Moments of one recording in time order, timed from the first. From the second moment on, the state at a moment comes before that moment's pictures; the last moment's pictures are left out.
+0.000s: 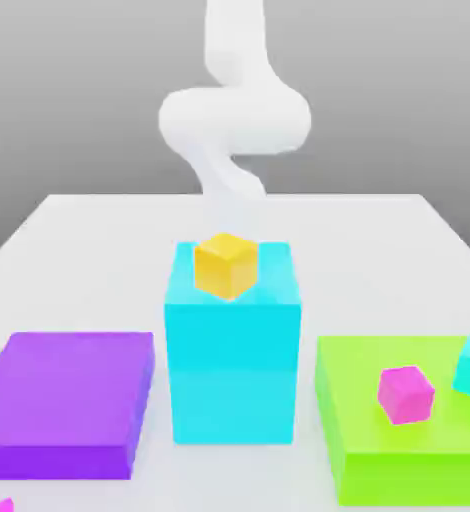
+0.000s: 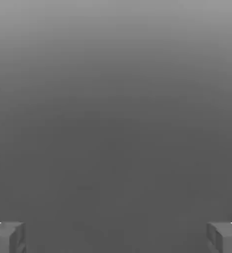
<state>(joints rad) -0.01 -0.71 -0.01 -2.28 -0.04 2.32 0.76</state>
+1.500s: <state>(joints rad) -0.36 0.61 -0.07 -2.02 0.08 2.63 -0.28</state>
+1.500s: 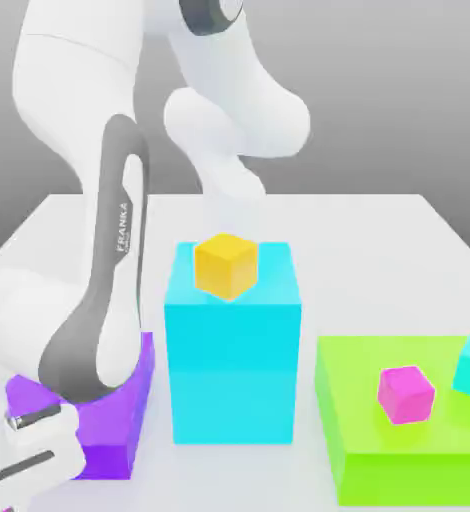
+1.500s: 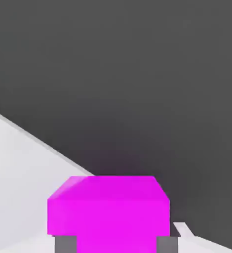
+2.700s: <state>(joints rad) -0.10 -0.61 0.06 -2.60 0.04 1.99 0.94</state>
